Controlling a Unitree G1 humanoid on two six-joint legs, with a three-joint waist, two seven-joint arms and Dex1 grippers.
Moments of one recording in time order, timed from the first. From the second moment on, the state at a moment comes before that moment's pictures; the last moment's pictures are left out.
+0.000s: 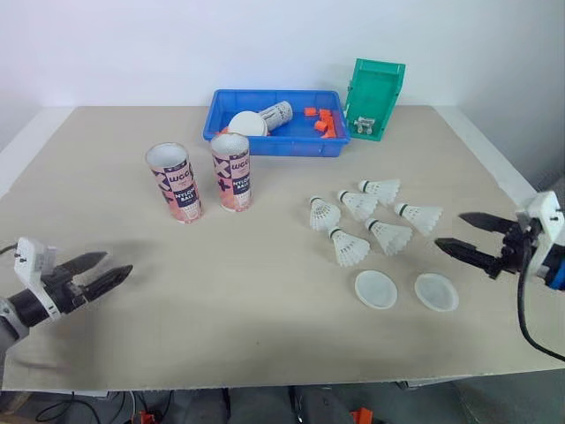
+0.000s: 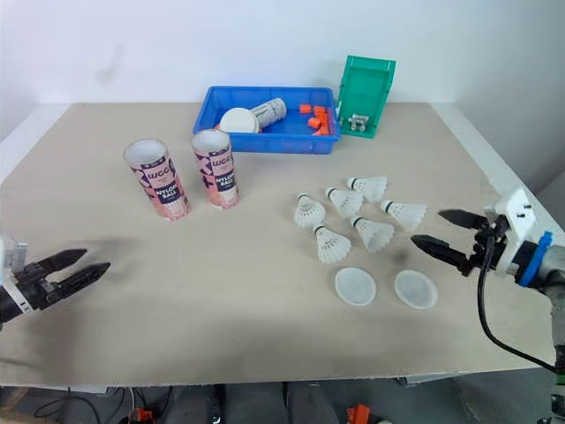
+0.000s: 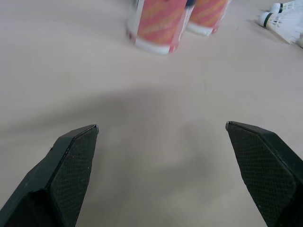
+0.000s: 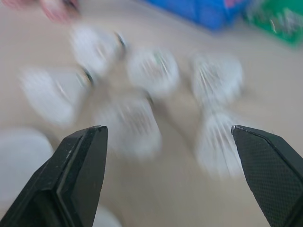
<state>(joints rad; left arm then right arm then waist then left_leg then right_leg) 0.01 0.74 0.49 0.14 -0.58 0.33 -1.04 -0.25 -0.94 -0.36 0.12 0.52 0.33 1.14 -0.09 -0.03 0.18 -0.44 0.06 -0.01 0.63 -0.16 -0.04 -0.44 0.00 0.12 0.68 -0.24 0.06</state>
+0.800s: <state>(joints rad) -0.57 0.58 0.22 0.74 -0.35 -0.11 -1.10 -0.35 -0.50 0.09 -0.44 0.52 0.49 0.80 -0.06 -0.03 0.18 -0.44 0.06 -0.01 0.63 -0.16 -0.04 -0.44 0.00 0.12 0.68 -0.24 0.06</state>
